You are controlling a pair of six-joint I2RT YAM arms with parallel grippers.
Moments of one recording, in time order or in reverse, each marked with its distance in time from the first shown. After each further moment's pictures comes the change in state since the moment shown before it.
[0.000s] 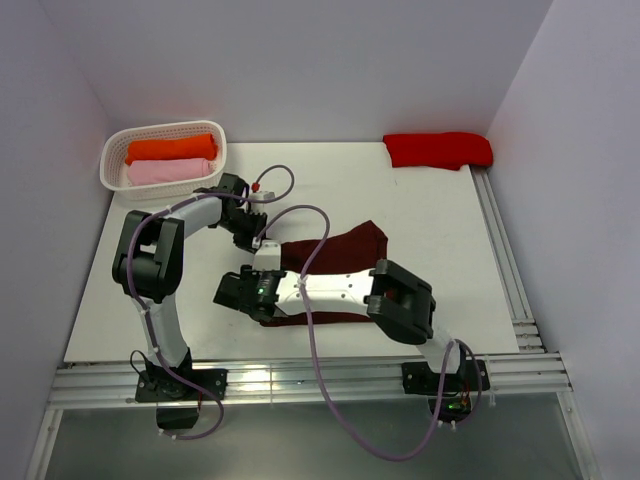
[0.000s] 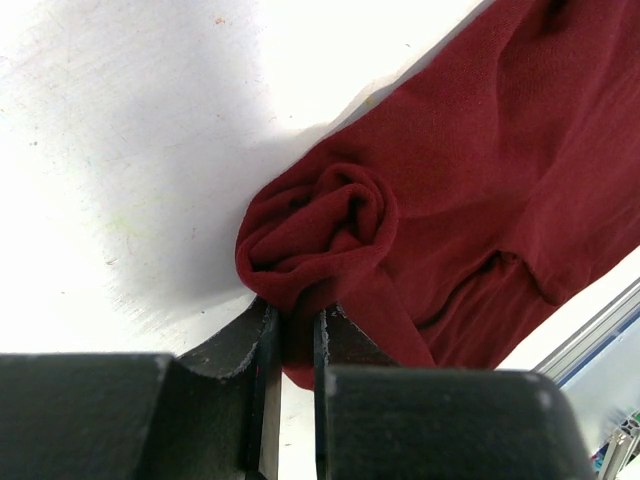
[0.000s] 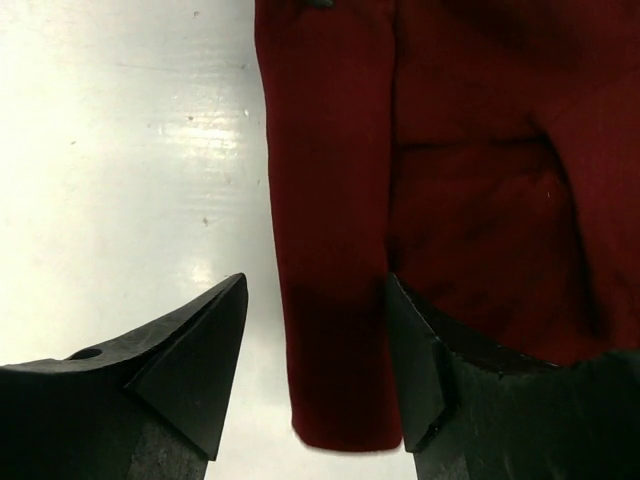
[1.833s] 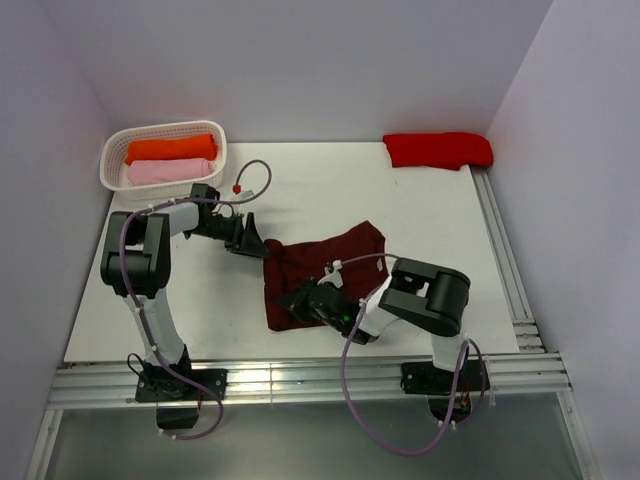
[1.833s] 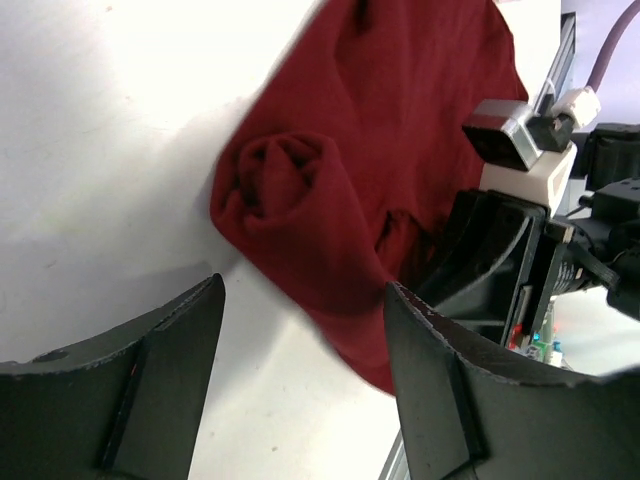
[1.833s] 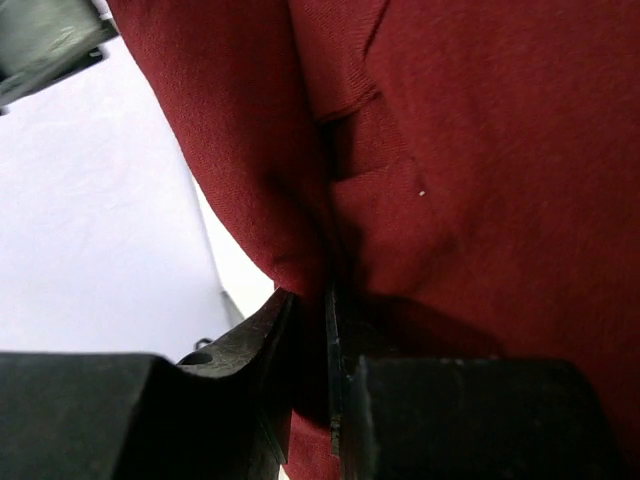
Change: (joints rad) left arm 0.175 -0.002 -0.119 0.089 0.507 0.148; right arm -0.180 -0.174 -1.043 1.598 -0.451 0.351
